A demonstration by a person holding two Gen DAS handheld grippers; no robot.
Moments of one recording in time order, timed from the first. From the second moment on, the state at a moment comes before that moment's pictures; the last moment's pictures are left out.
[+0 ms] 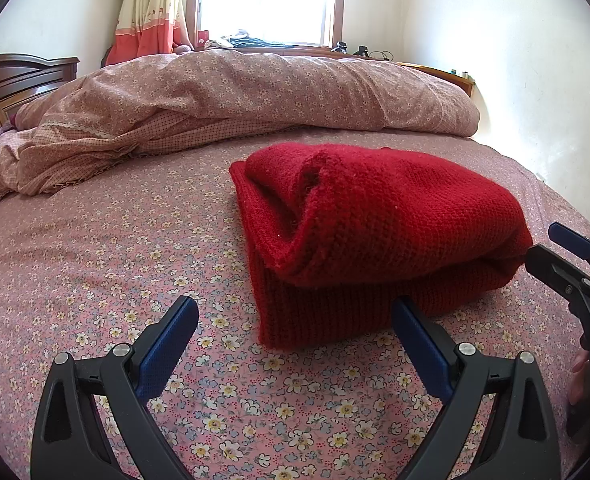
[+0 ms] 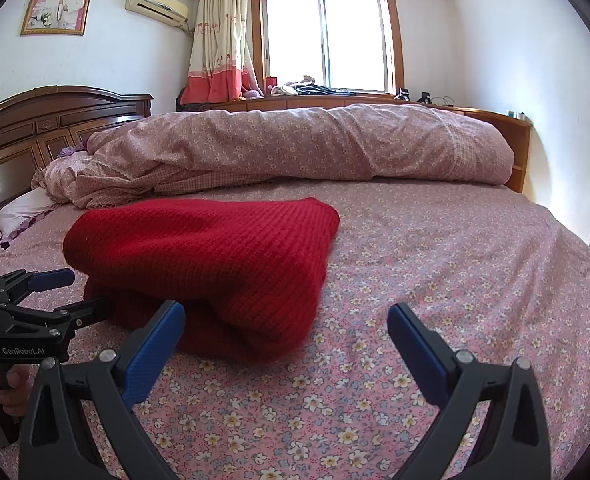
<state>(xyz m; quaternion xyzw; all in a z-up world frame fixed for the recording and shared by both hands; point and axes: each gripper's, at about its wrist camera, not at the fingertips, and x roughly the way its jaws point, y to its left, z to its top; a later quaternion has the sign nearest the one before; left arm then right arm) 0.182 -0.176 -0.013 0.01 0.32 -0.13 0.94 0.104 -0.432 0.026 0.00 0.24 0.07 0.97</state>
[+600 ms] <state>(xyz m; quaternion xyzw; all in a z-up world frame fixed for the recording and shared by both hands) 0.182 -0.177 -0.014 0.01 0.32 -0.13 0.94 0.104 -0.432 0.026 0.00 0.24 0.07 0.97</state>
